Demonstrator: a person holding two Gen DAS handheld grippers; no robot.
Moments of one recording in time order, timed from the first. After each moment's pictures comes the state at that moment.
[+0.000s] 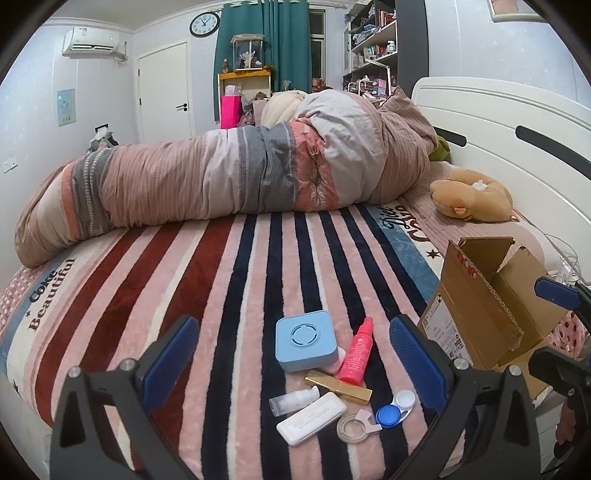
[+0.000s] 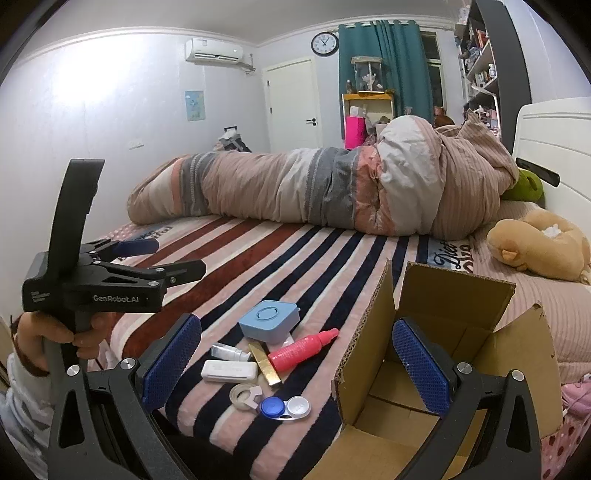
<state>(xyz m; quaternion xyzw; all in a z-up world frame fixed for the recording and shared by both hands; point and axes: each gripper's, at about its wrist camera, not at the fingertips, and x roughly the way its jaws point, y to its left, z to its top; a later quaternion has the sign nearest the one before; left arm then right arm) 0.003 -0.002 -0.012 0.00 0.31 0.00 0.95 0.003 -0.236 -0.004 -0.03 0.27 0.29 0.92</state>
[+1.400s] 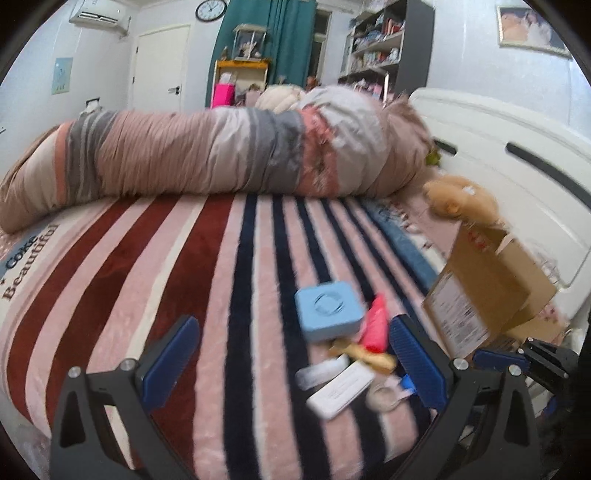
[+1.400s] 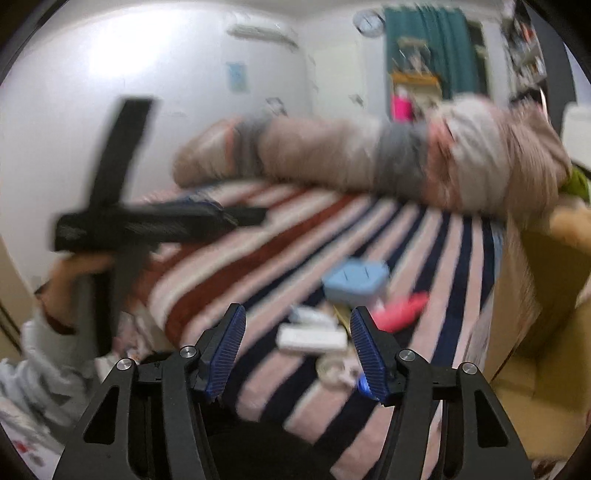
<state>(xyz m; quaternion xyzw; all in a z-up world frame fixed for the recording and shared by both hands) -0.020 0.073 -0.059 -0.05 0.32 -0.04 0.94 -0.026 -0.146 -0.063 -0.05 0.32 0.34 0.88</state>
